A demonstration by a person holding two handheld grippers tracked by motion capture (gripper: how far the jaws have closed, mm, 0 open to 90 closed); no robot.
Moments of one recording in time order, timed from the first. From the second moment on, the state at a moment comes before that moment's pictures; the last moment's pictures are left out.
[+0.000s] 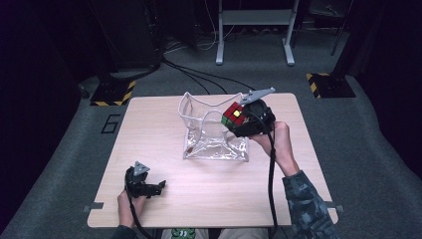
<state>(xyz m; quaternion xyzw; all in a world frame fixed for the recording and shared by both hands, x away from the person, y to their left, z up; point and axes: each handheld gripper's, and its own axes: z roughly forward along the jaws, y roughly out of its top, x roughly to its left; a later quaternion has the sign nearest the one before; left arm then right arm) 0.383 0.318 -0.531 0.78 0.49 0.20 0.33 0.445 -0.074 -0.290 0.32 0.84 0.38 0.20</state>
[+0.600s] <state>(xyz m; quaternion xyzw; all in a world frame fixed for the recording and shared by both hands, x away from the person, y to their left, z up) 0.383 0.318 -0.531 0.78 0.49 0.20 0.33 0.471 -0.065 -0.289 0.33 0.85 0.37 0.20</state>
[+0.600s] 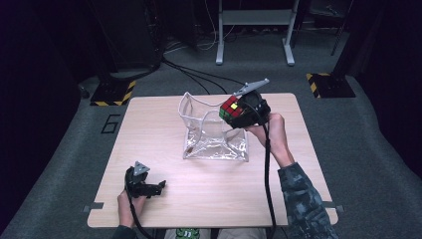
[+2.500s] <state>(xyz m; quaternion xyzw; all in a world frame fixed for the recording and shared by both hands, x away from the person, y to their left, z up) 0.383 0.318 -0.531 0.78 0.49 0.20 0.33 0.550 -0.049 -0.343 0.43 0.84 0.26 0.19</state>
